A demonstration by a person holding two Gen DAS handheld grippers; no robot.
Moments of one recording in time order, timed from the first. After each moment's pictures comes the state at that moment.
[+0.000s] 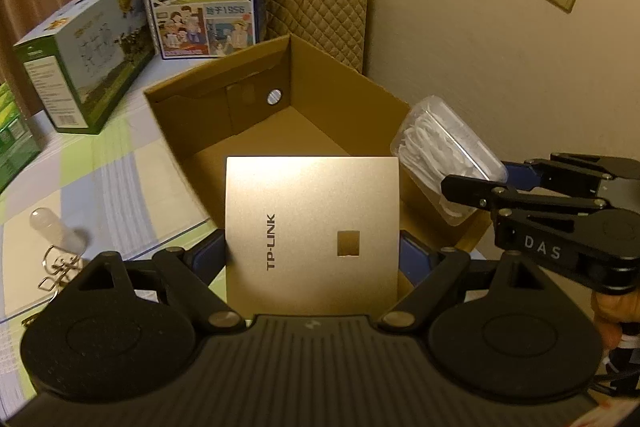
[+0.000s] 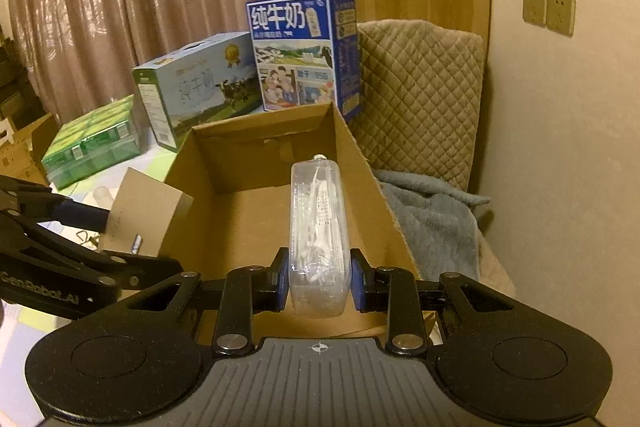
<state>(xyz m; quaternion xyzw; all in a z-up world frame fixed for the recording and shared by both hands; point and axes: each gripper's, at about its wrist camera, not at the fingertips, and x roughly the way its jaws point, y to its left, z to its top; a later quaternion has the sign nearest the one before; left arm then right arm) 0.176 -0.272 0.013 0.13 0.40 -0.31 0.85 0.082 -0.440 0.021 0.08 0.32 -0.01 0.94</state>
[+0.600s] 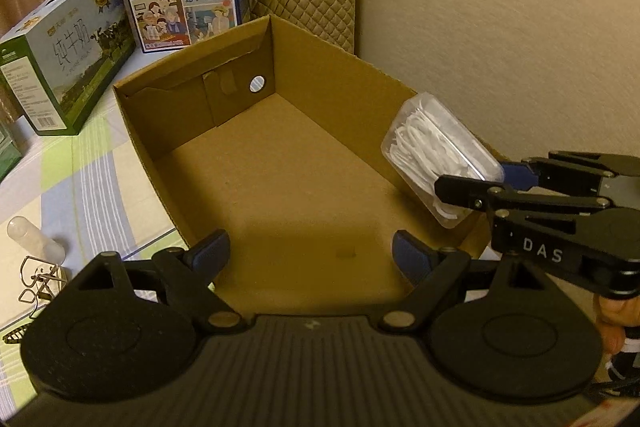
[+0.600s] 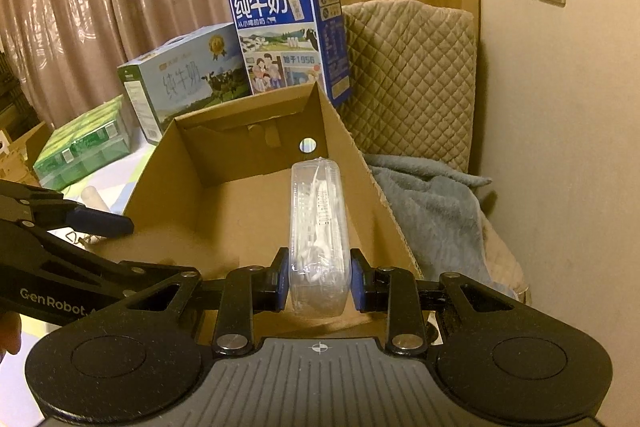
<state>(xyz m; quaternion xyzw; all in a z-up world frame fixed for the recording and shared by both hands) 0.183 -0.290 -0.008 0.14 0.41 -0.31 0.84 0.094 -0.453 0.000 0.11 0.33 -0.02 0.94</state>
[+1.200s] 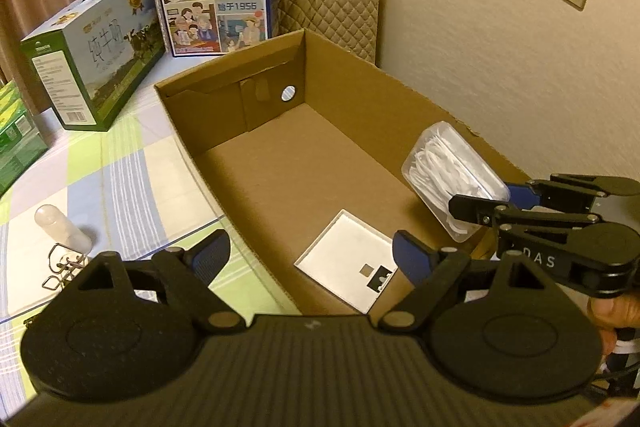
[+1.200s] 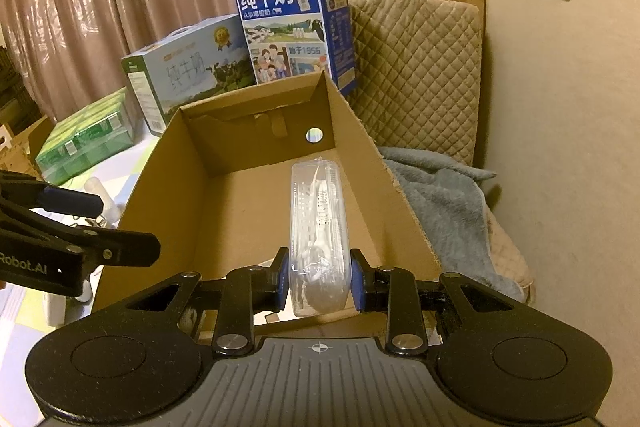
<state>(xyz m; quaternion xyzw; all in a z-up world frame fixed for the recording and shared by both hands) 0.182 -0.261 0.008 0.13 0.40 -0.29 0.86 0.096 -0.448 -0.005 0.10 0.34 -0.01 0.94</state>
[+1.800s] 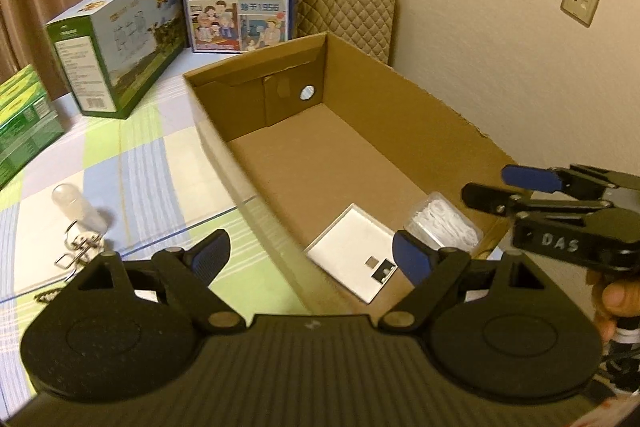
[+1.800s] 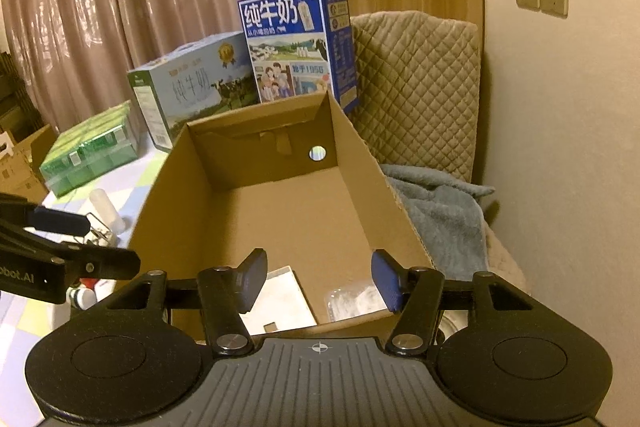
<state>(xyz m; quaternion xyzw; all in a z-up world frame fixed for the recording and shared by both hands) 0.171 -0.229 0.014 0.10 0.39 -0.28 0.87 0.083 -0.440 0.005 0.10 0.31 -0.01 0.95</state>
